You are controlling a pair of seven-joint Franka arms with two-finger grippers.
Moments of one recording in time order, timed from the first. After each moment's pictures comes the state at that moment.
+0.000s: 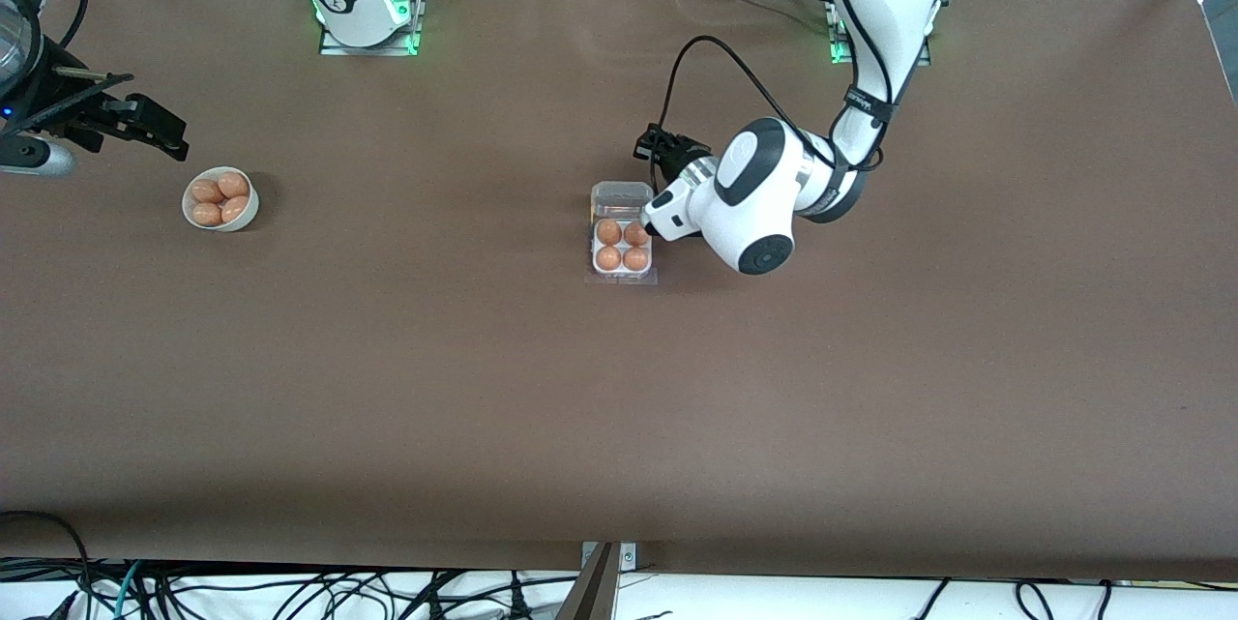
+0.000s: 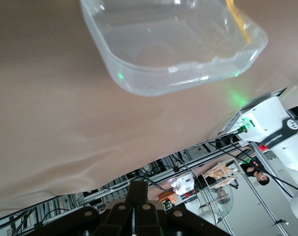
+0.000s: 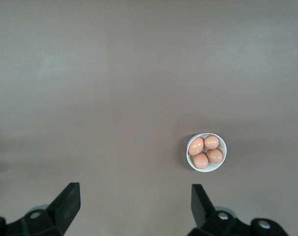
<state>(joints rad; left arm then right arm) -0.59 0.64 0.01 -1.60 -0.83 1.53 -0.24 0.14 -0.04 -0.10 -1.67 -0.06 1.60 0.11</state>
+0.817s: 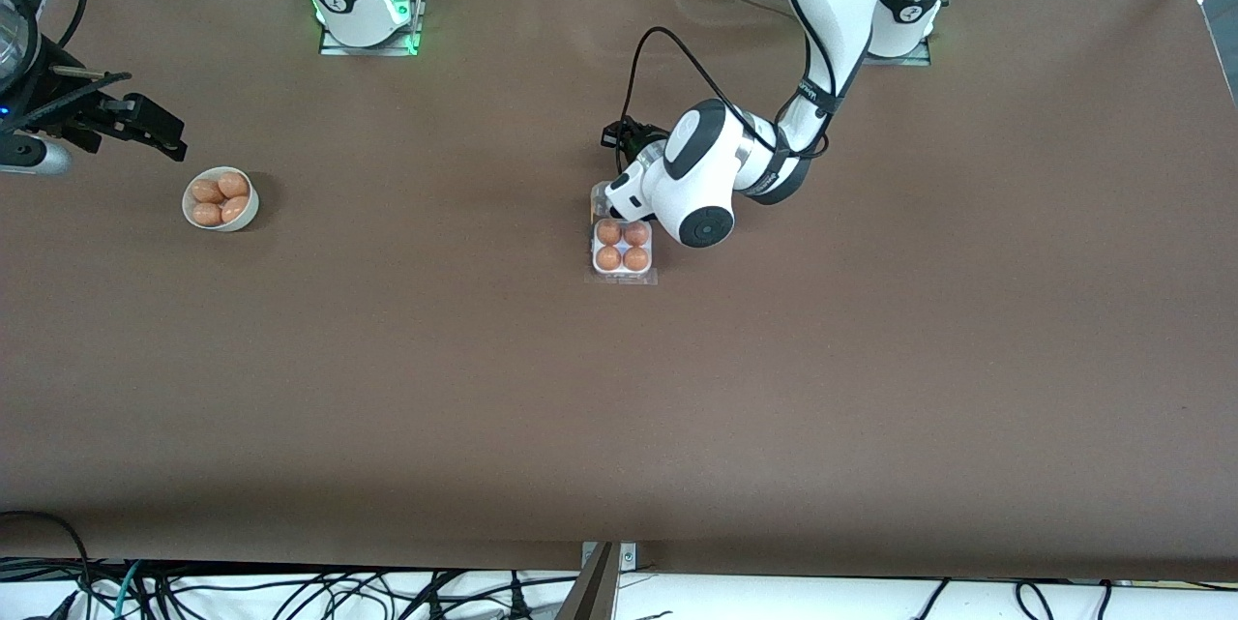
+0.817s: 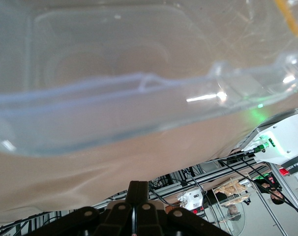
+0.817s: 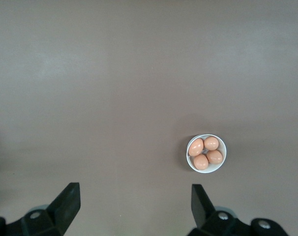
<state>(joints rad) -0.70 0.69 0.01 -1.60 -0.83 1.63 -0.31 0.14 -0.04 -0.10 -1.66 -0.06 1.60 0.11</state>
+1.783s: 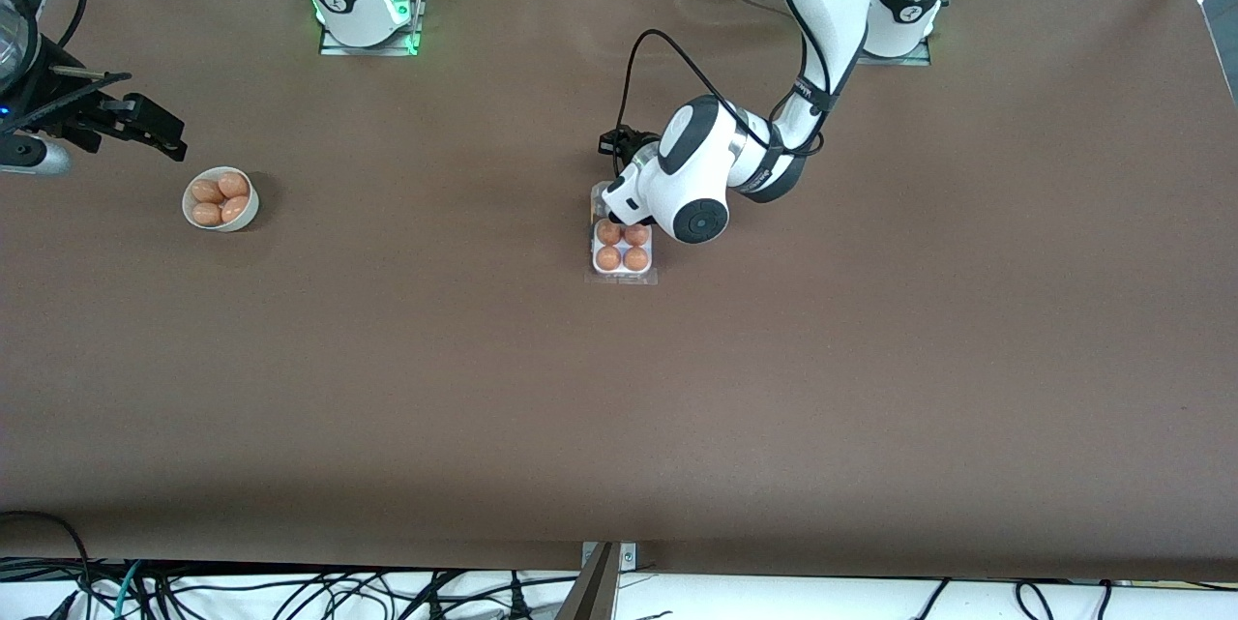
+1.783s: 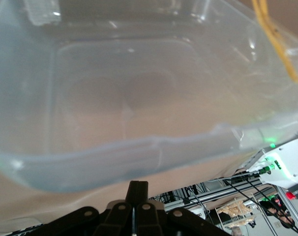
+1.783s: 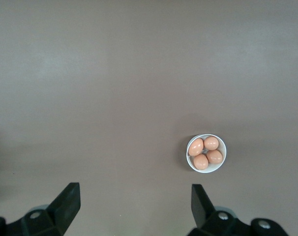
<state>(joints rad) -0.72 0.69 0.02 -1.59 -0.78 1.69 -0.37 0.14 -0.04 -0.10 -1.66 -0.06 1.60 0.11</state>
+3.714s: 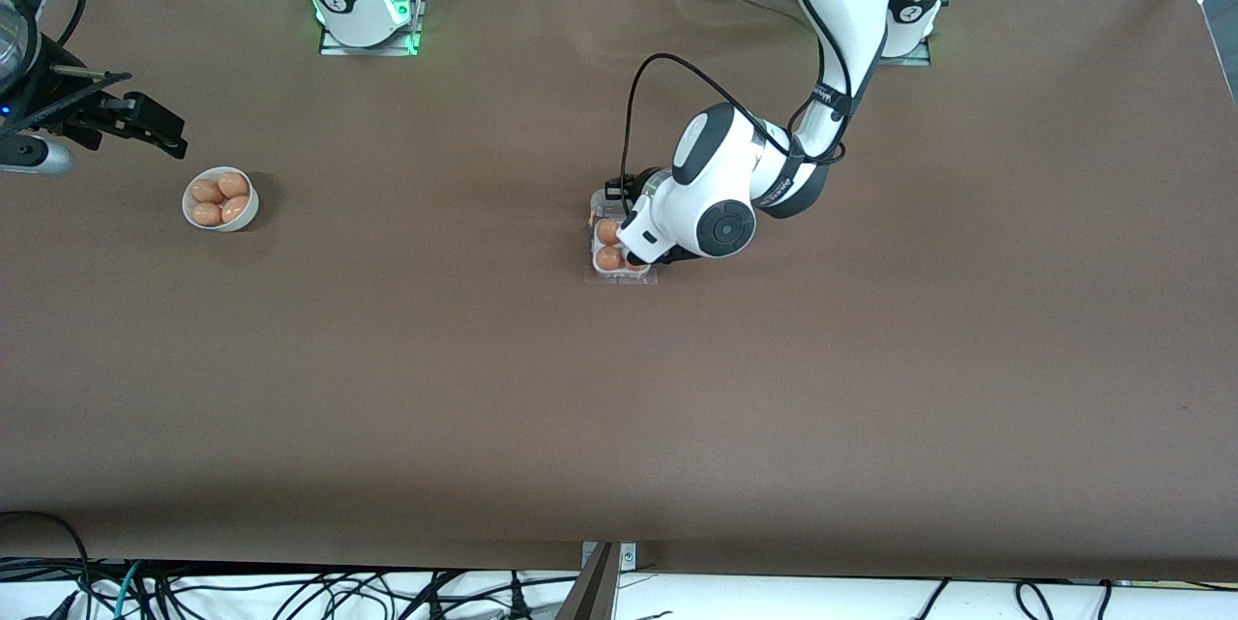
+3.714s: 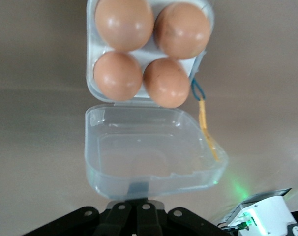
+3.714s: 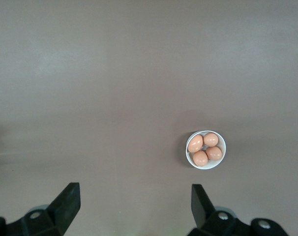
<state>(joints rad) -0.72 0.69 0.09 -1.49 -0.72 1.80 -0.49 0.14 -0.04 -0.10 -1.66 -0.06 1.58 0.11</state>
